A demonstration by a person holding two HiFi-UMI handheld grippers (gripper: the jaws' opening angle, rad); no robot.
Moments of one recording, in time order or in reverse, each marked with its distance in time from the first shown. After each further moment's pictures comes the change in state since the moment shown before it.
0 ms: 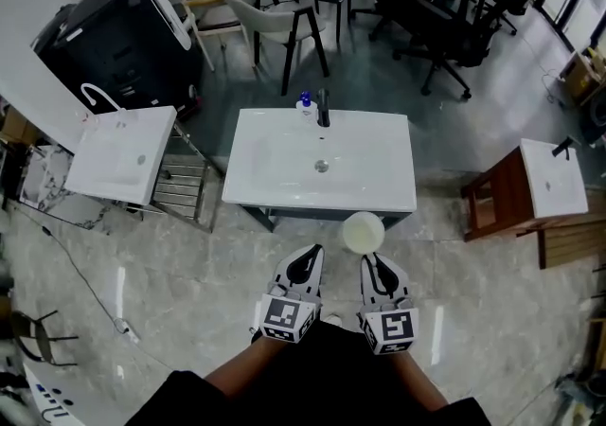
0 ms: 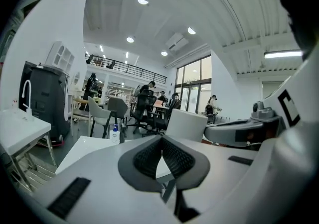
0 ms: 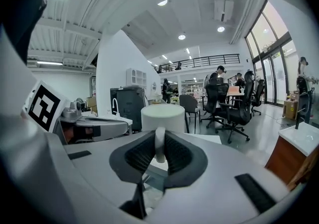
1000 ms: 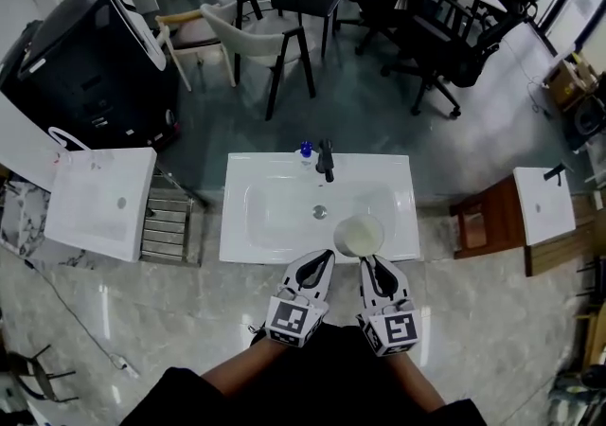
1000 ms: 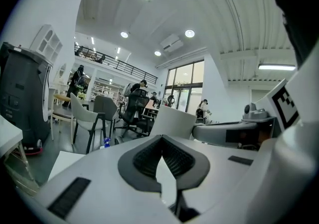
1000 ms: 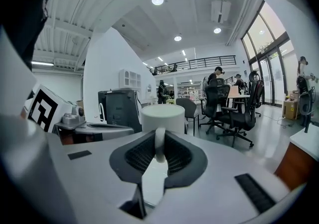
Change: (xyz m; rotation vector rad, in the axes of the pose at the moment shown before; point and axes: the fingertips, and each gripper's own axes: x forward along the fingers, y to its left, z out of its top) left arm 0.141 0.125 0.066 -0.023 0.003 -0.175; right arm 0.190 -0.025 0.088 0.030 -0.029 -0.042
